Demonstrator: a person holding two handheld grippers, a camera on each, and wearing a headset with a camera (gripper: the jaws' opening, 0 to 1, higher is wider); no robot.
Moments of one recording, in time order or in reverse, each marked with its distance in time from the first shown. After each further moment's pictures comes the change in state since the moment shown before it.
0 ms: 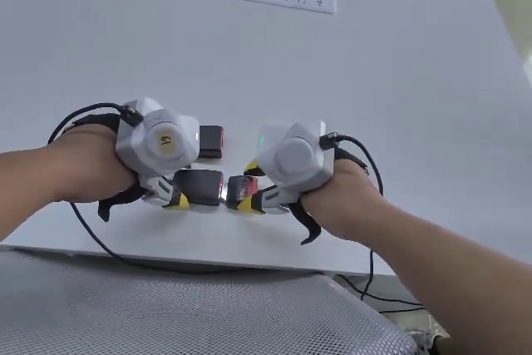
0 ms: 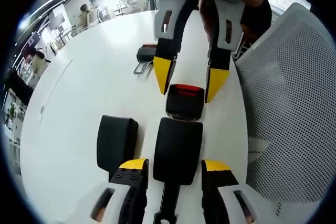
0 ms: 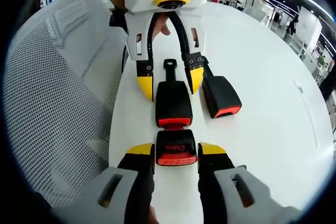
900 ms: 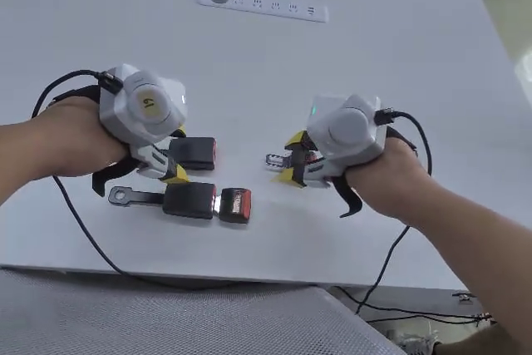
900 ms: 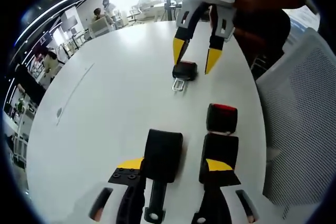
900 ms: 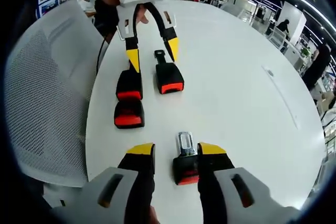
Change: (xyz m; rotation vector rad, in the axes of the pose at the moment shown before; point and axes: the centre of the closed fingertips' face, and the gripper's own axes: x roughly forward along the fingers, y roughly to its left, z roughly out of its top) left arm -0.021 0.057 0.021 -0.025 -0.050 0.084; right arm -0.058 -0.074 -0.049 0.068 0.023 -0.135
